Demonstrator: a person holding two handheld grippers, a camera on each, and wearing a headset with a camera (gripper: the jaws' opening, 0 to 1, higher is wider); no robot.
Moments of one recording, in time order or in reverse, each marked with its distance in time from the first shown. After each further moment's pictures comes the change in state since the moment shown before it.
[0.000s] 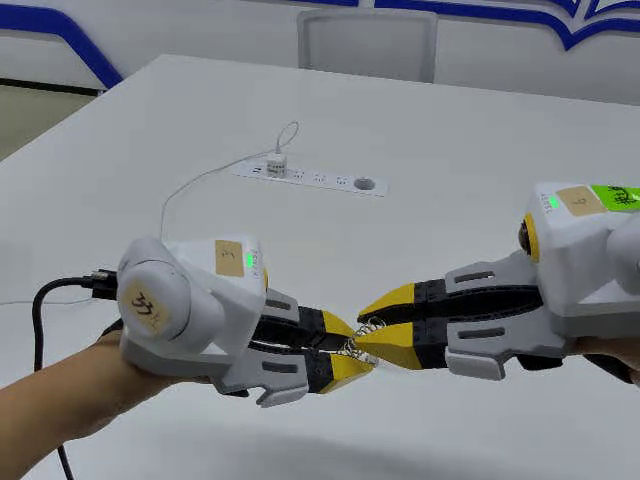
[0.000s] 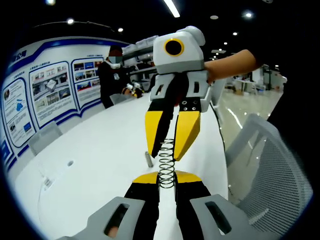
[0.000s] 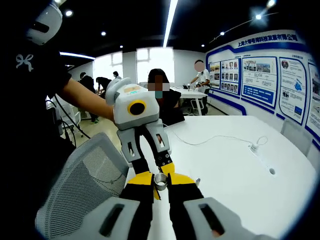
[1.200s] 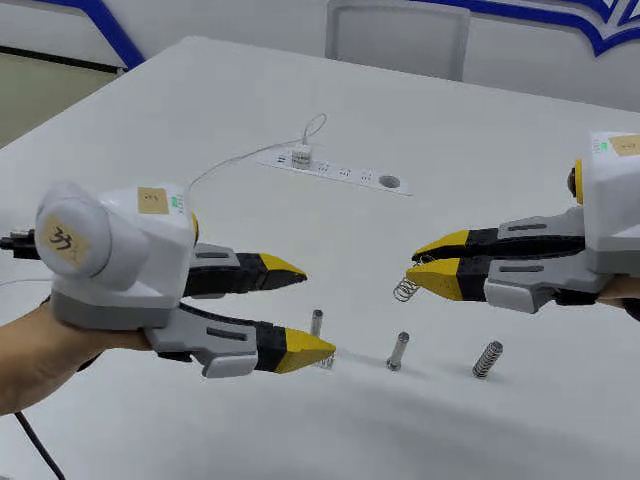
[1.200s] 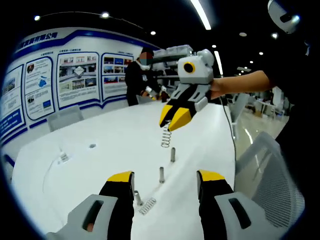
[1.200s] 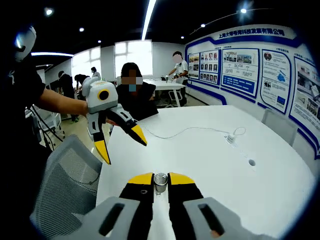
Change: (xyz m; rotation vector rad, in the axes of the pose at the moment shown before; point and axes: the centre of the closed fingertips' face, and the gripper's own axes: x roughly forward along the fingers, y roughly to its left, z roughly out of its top) left arm -0.070 0.049 -0.014 -0.193 -0.080 0.170; right arm -0.005 -0.078 -0.005 0.068 0.085 -0.176
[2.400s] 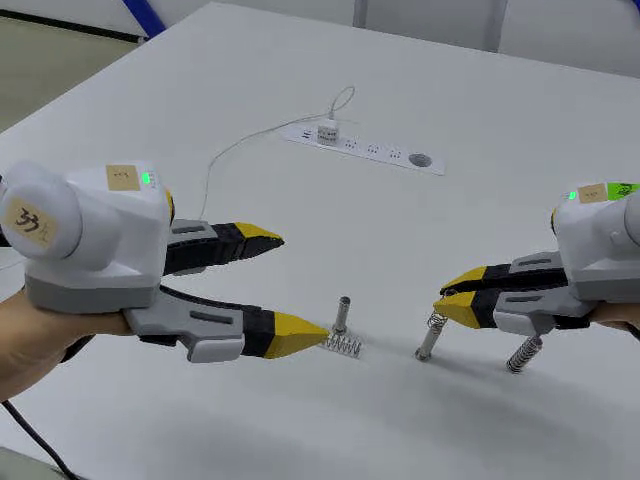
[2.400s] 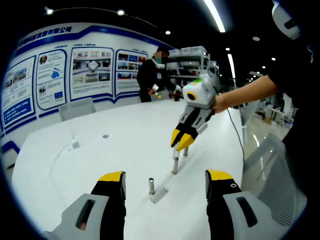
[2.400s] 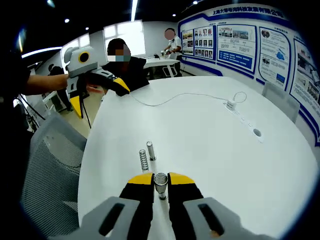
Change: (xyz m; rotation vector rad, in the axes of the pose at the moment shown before) left arm -0.017 0.029 -0.021 -0.073 0.012 0.080; right arm 0.039 -0.025 -0.080 0.066 0.195 -0.009
